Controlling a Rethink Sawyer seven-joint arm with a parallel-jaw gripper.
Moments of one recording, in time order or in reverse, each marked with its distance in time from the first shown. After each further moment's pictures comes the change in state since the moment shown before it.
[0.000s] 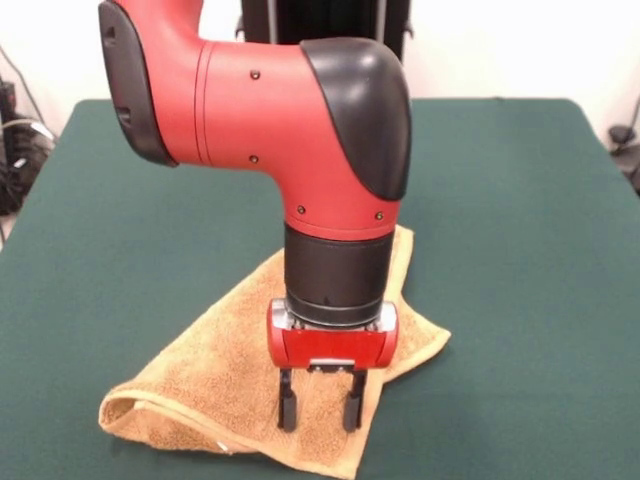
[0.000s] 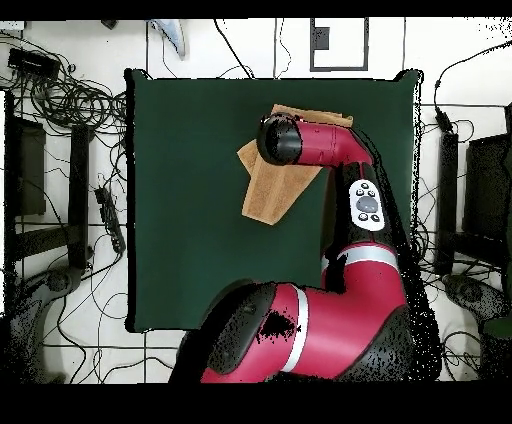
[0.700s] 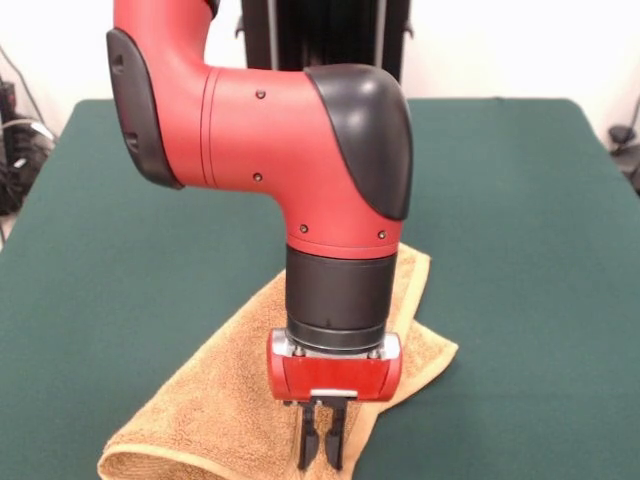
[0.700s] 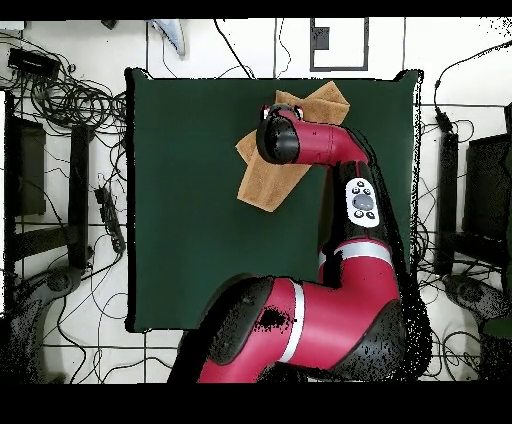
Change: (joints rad) arm 0.004 0.042 0.000 -0.042 0.007 -0.135 0.000
